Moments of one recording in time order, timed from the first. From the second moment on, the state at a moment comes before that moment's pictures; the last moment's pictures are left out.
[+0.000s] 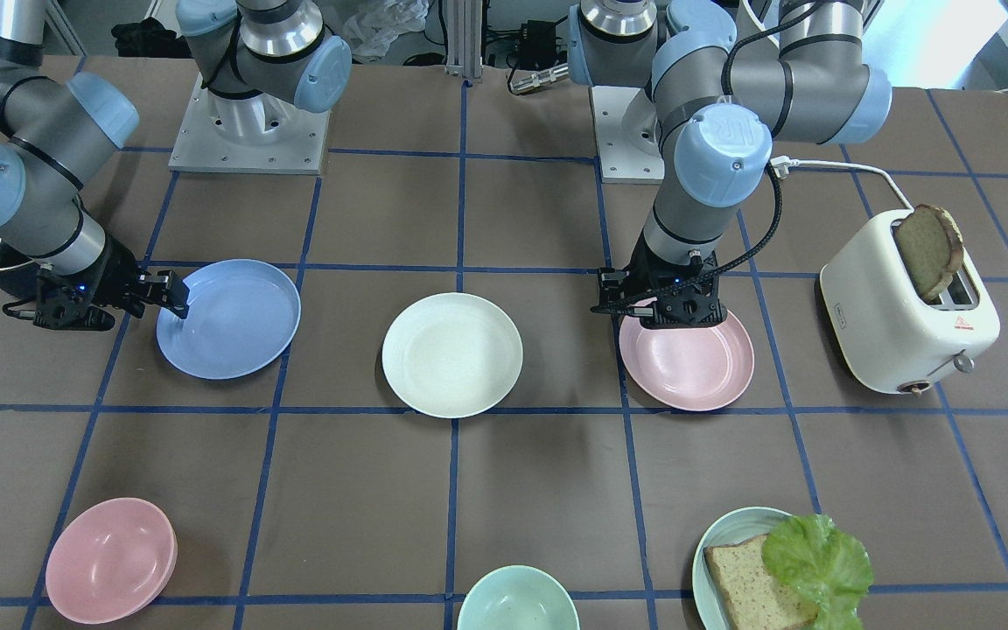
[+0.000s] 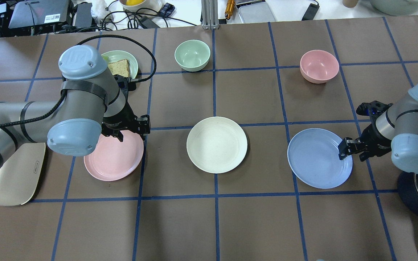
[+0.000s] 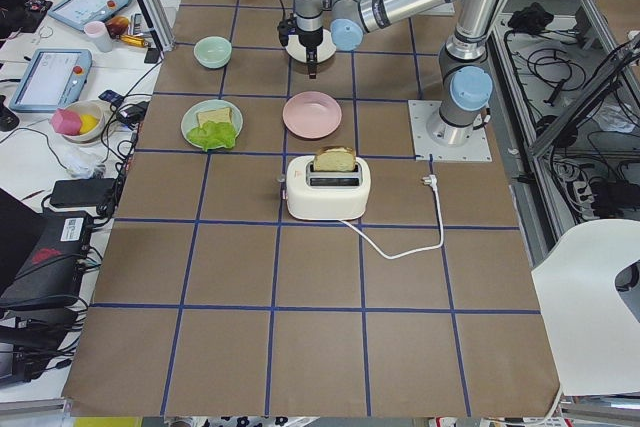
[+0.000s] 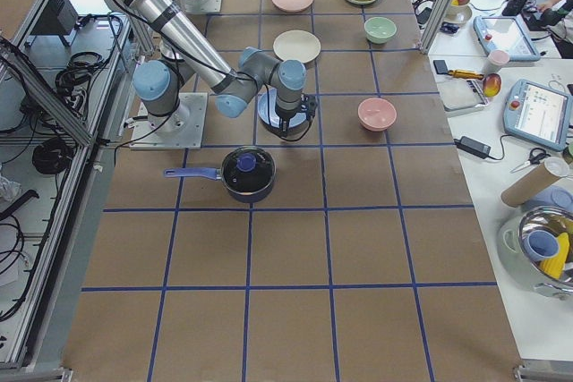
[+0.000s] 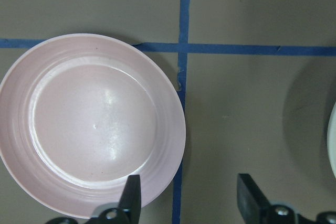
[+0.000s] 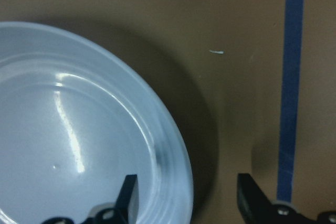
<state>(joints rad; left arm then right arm) -1.60 -1.68 -1.99 -1.11 1.59 -0.08 1.08 -1.43 2.24 -2.24 -1.50 -0.43</state>
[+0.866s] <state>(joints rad) -1.60 -1.78 -1.99 -1.03 1.60 -0.09 1.08 -1.43 2.22 -2.24 -1.47 -0.43</state>
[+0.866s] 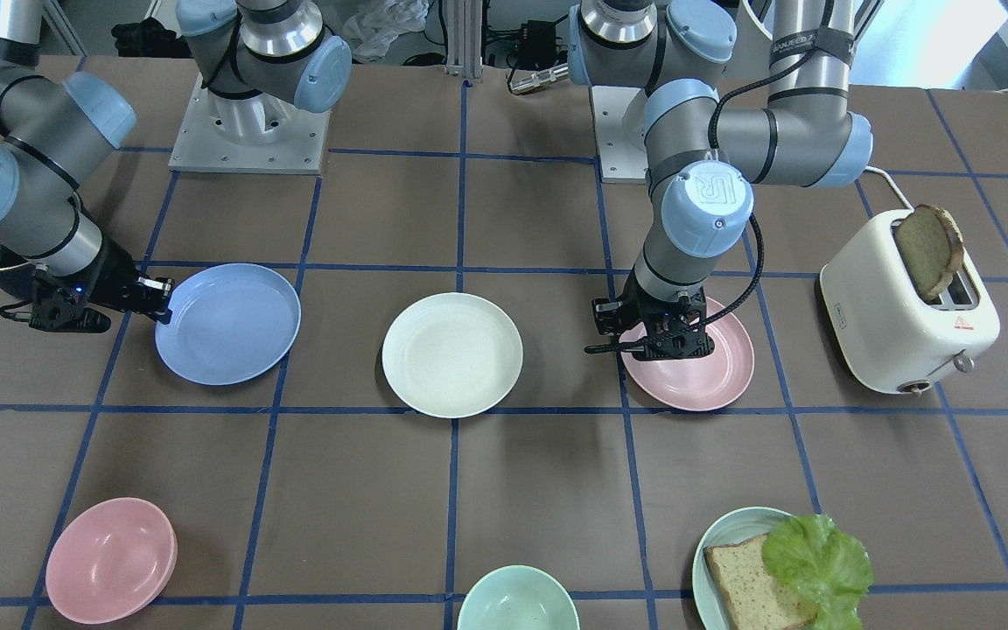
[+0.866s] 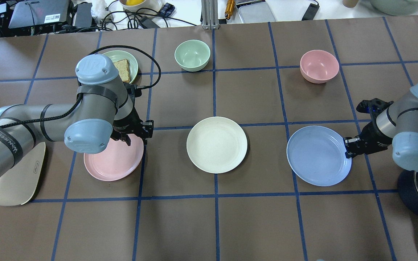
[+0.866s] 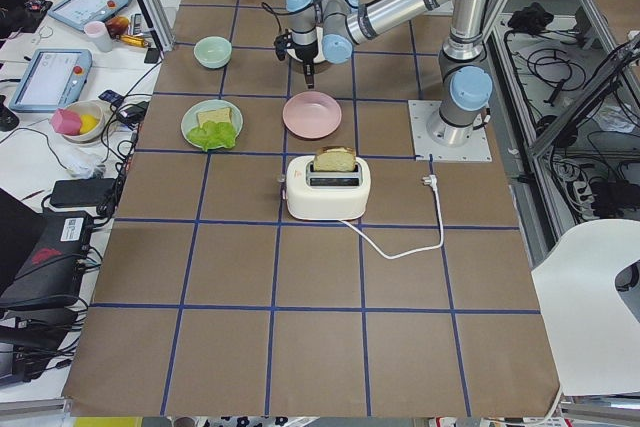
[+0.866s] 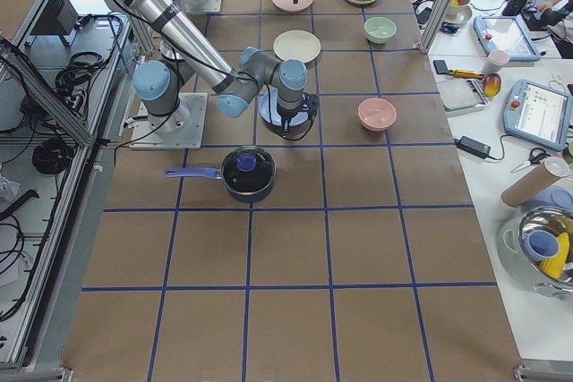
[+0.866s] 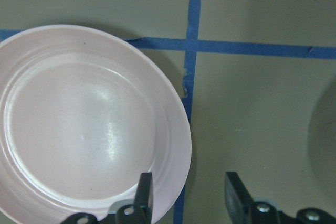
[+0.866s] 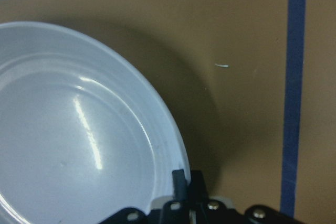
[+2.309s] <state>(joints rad) -1.60 -1.89 -2.01 -0.93 1.60 -0.09 1.08 -1.45 2.17 -2.21 -1.47 -0.43</state>
